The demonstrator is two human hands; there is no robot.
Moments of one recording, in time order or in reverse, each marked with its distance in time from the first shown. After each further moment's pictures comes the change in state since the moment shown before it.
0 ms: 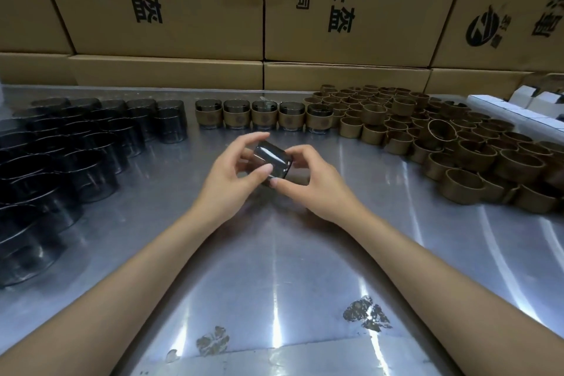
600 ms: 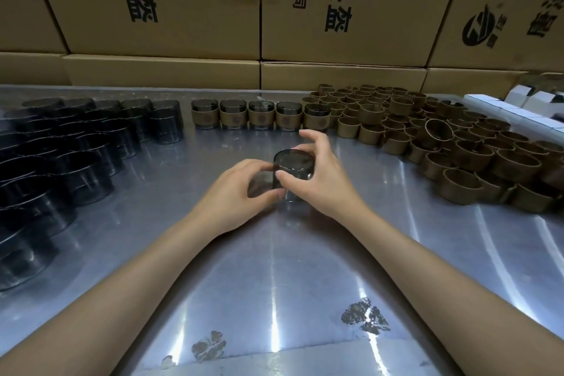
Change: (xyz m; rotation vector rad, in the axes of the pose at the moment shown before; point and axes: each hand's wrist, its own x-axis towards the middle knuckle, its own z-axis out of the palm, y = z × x) left_hand 0.001 -0.017 0.002 0.537 -0.211 0.037; right_hand 0.002 0.005 -0.005 0.040 0.088 0.043
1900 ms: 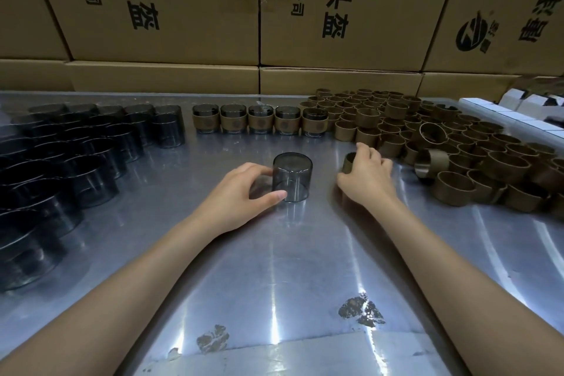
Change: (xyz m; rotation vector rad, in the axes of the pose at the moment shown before) left_hand 0.001 -0.002 -0.001 -0.001 -0.084 -0.057; right_hand 0.008 0.020 -0.047 -0.600 0.086 0.452
